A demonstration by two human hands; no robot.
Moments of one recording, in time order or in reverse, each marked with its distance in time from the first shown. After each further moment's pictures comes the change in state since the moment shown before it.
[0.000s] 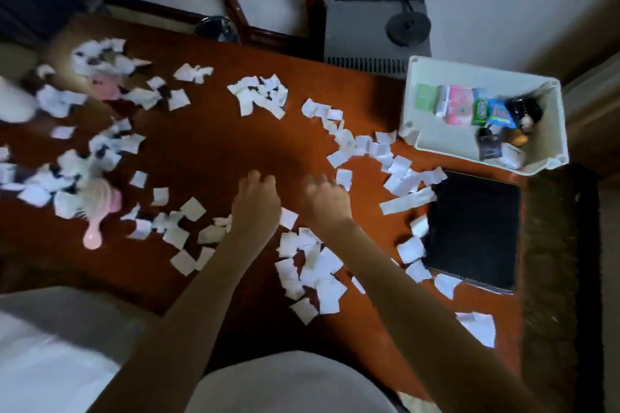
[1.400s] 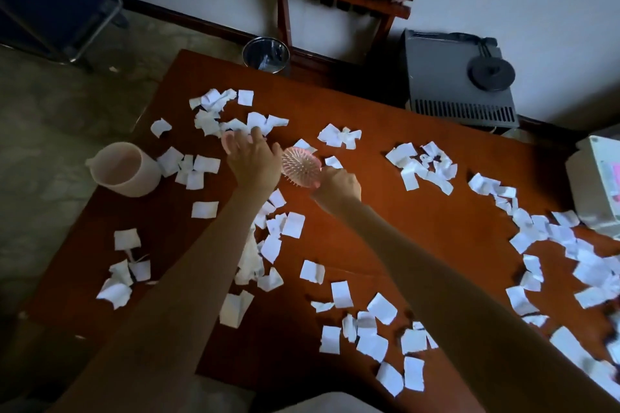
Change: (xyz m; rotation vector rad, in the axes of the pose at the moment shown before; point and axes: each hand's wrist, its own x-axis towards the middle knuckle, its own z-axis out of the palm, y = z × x) left_hand 0.278 -0.324 -0.128 -0.253 0.183 -0.181; right_hand 0.277 -0.308 0.000 0.140 -0.009 0.264
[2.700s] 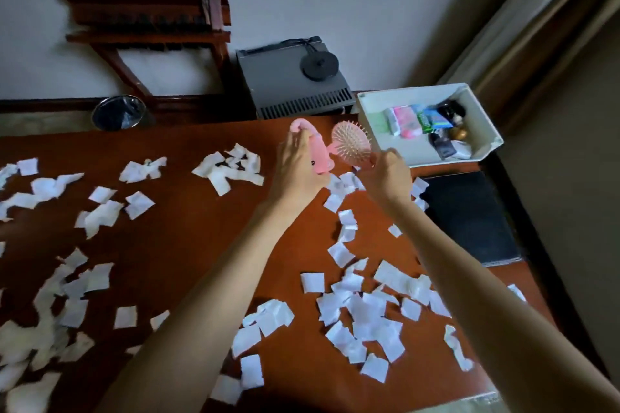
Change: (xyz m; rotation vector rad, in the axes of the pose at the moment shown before) left_hand -0.231 0.308 0.099 -0.206 -0.248 0.762; right_hand -0.123 0.373 -0.116 0.312 0.513 0.481
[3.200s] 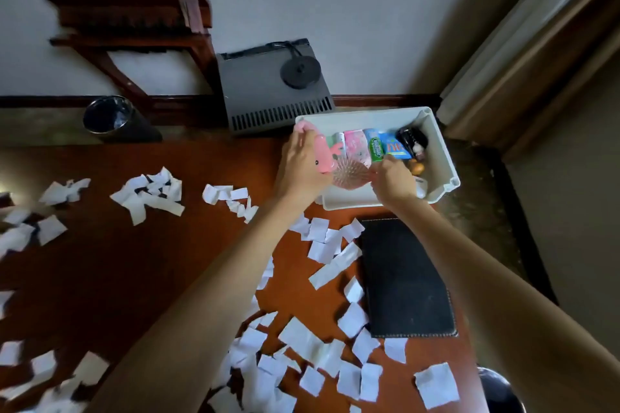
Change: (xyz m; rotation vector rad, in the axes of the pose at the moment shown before) left_hand 0.108 0.122 0.130 0.029 -0.059 -0.163; right_hand 0.170 0.151 -0.046 -0.281 -0.212 -0.229
